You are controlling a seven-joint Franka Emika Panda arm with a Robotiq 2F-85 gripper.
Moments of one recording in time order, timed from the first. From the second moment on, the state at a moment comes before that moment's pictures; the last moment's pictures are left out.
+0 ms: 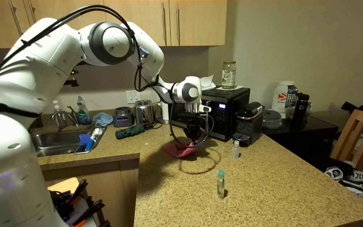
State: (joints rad) arm 0.13 0.69 -0.04 -1.60 -0.18 2.11 0.04
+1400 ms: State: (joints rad) arm 0.27 0.68 -0.03 -1.61 -0.32 2.08 0.09
